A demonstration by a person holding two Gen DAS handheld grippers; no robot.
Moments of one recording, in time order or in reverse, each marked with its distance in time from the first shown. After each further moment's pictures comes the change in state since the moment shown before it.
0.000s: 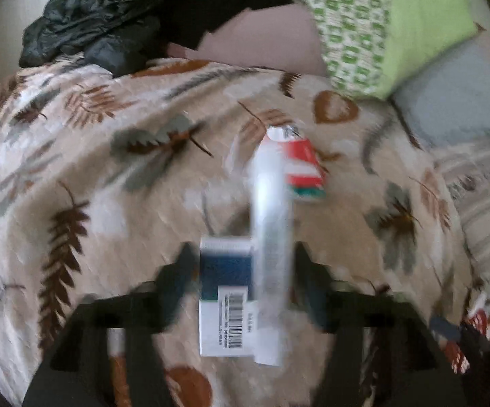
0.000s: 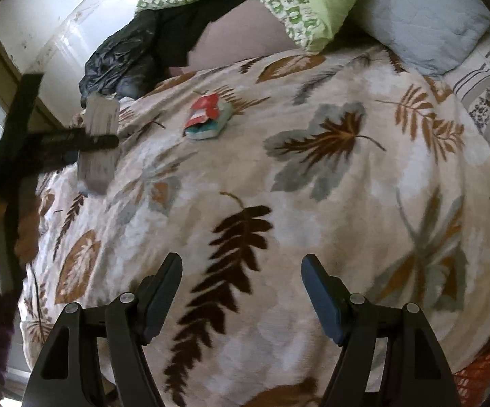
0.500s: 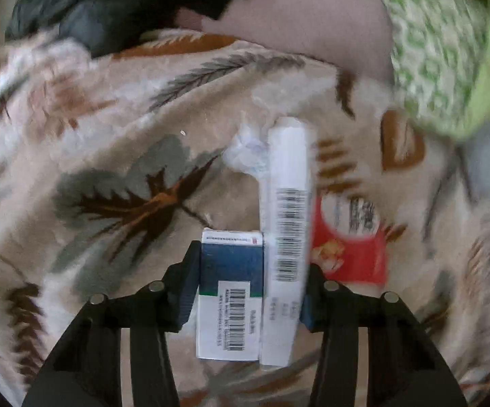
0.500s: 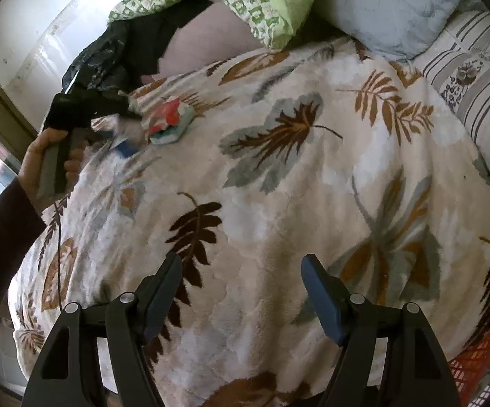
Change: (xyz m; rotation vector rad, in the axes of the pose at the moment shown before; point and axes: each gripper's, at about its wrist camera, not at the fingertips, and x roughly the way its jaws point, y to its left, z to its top) left arm 0.120 0.020 0.102 -0.098 0.107 0.119; right arm -0.007 -0.037 -0.008 0.061 -0.012 -0.070
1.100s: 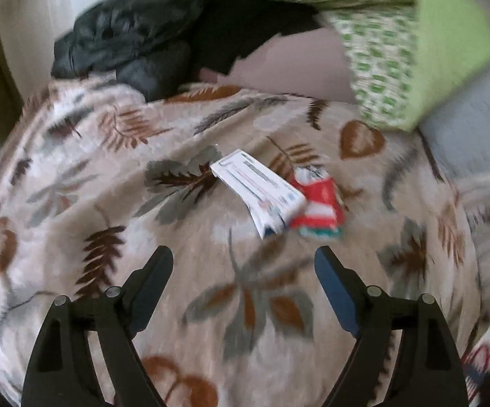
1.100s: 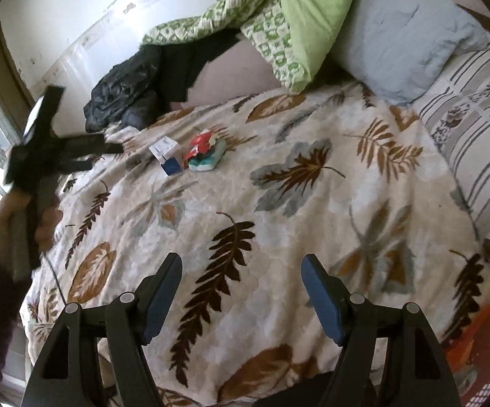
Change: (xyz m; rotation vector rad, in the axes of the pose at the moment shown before) left arm -0.122 0.006 -0.068 0.002 -0.150 0.027; right arm -0.065 0.030 -0.006 -0.064 -0.116 0.022
